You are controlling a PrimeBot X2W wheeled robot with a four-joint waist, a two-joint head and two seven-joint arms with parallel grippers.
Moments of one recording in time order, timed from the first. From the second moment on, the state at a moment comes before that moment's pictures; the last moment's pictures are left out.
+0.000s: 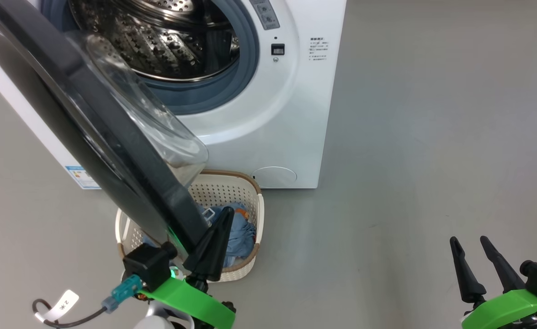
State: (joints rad) left arm -0.21 0.03 -0.39 0.19 -0.48 -0.10 -0.25; right arm -0.07 -0.25 0.01 0.35 0.44 0.13 -0.25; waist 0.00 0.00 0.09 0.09
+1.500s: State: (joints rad) left arm 0.02 0.09 -0.28 -0.07 -0.46 0.04 -0.18; right arm -0.07 -0.26 0.01 0.33 0.42 0.13 -0.25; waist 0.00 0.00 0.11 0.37
